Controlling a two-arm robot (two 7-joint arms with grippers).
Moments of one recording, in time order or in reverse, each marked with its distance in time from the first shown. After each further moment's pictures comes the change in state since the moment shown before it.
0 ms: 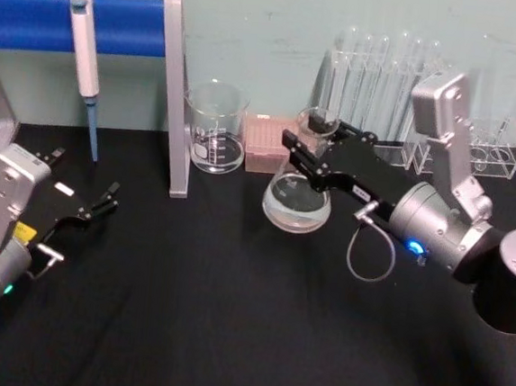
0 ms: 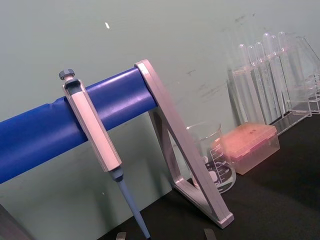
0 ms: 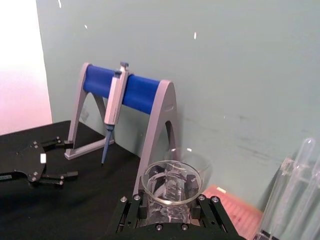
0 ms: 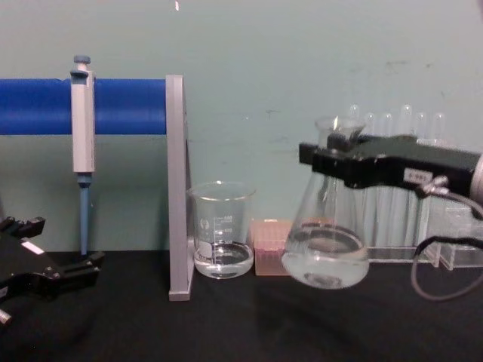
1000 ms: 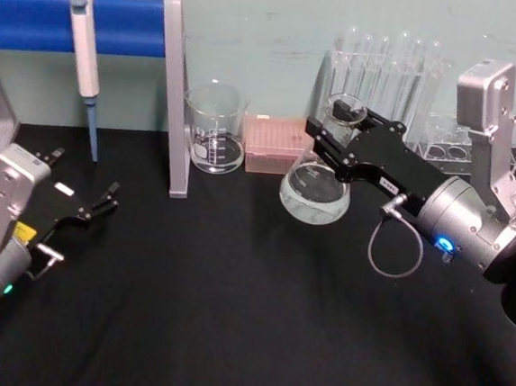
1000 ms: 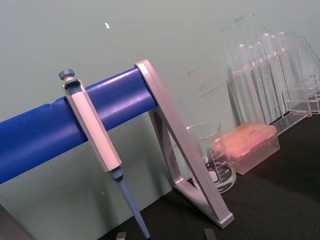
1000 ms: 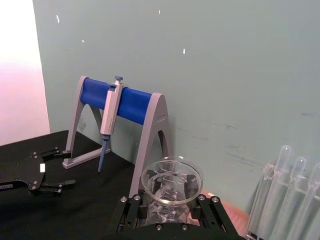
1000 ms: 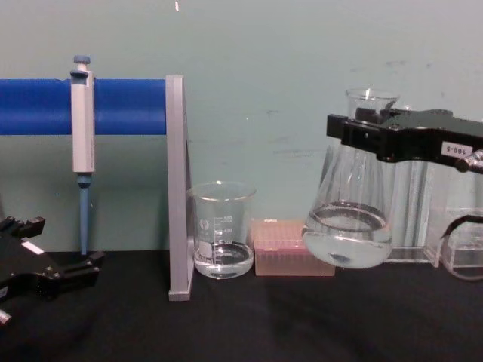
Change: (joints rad) left arm 0.000 0.000 0.000 0.000 0.000 0.000 0.000; right arm -0.032 0.062 0.030 -0.077 0.072 -0.002 -0.011
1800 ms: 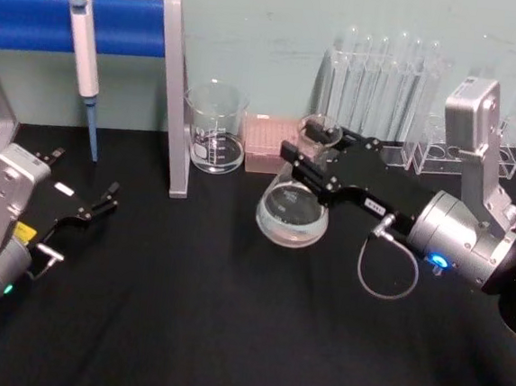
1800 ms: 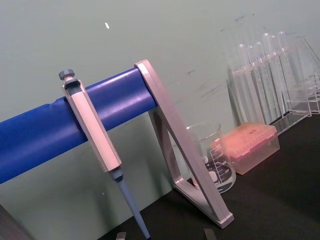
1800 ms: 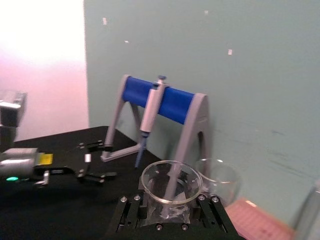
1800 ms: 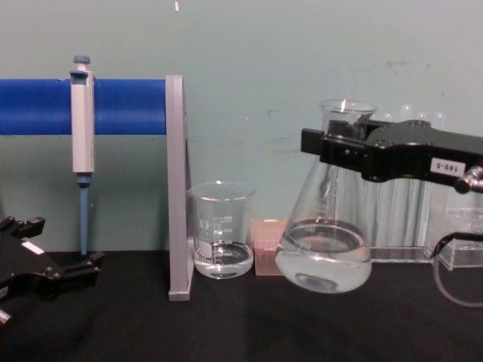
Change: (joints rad) left arm 0.000 0.000 0.000 0.000 0.000 0.000 0.000; right arm 0.007 0.046 -0.055 0.005 0.048 -0.047 0.118
